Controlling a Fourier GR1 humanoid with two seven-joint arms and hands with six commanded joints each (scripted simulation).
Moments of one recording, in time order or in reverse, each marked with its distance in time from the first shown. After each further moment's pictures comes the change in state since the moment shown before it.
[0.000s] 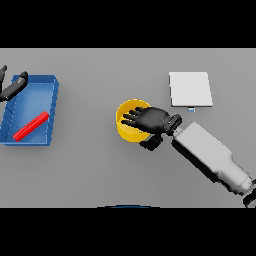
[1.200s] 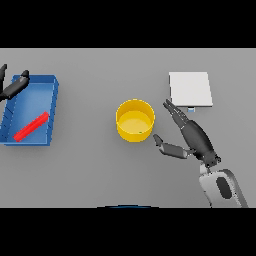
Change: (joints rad) left arm -0.028 0.000 -0.026 -0.003 -0.043 0.024 0.052; right arm 0.621 0.121 -0.453 -0.471 -0.467 -0.383 0.091
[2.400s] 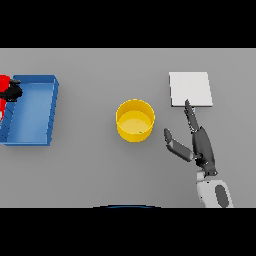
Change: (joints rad) left arm -0.028 -0.050 0.038 0.047 0.028 0.154 0.224; right arm 0.121 0.187 -0.115 0.011 -0.212 -0.130 -0.071
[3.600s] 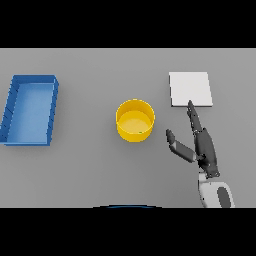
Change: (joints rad) left arm -0.818 -0.218 0.025 0.911 -0.602 -0.413 -0.457; right arm 0.019 -0.002 -0.010 -0.019 -0.017 0.005 0.002
